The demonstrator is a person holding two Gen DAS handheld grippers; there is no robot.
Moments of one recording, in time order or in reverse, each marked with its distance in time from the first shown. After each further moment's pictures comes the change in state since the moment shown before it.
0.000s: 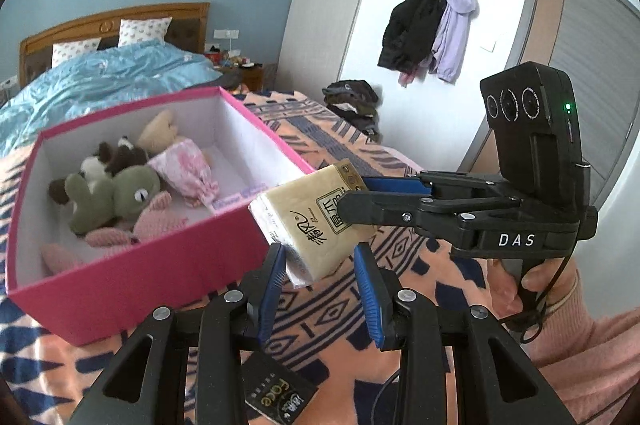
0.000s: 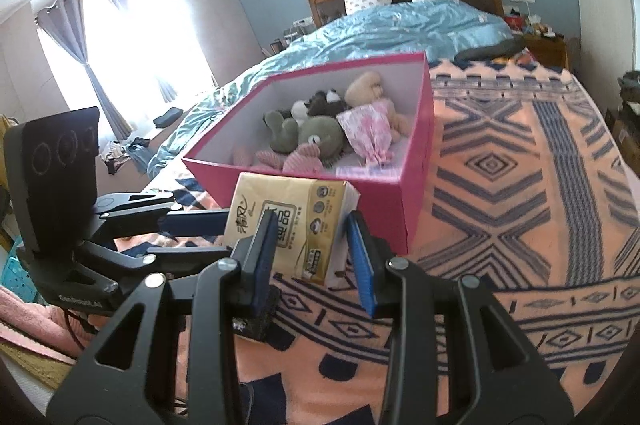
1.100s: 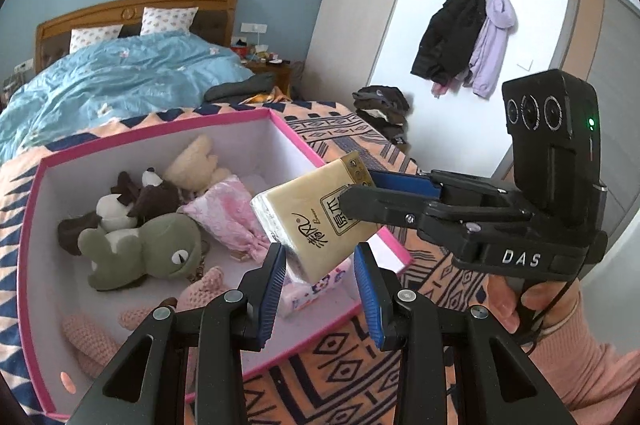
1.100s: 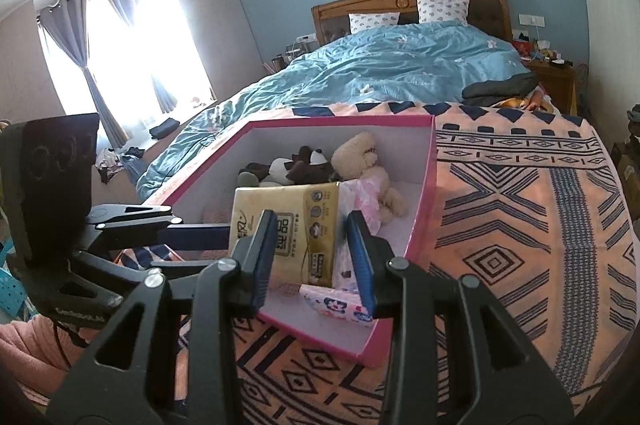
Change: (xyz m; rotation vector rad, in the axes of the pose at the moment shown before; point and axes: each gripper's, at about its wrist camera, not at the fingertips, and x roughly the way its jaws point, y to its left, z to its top) left arm 0.047 0.073 0.063 -0.081 0.024 0.055; right arm 0.057 -0.030 0.071 -0.042 -0.034 -0.004
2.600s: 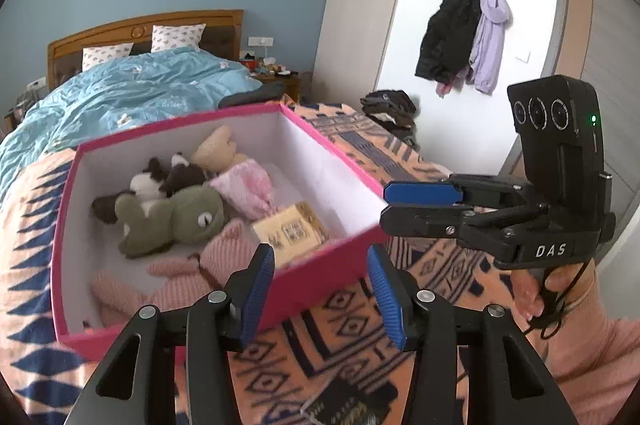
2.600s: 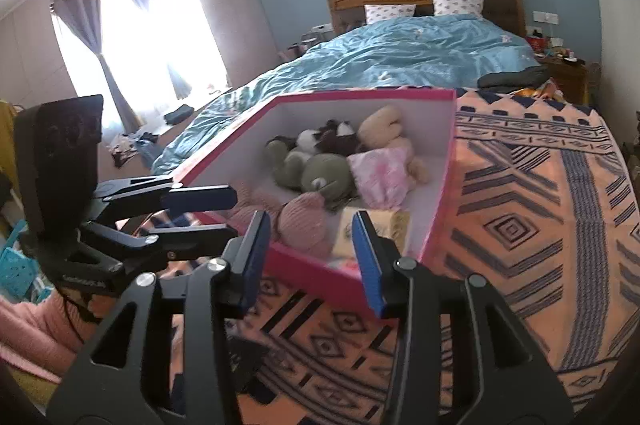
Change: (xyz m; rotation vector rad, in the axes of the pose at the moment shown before) left arm -0.046 -0.017 -0.051 0.054 -0.043 0.066; right arm -0.022 0.029 -0.037 -0.035 0.039 0.066
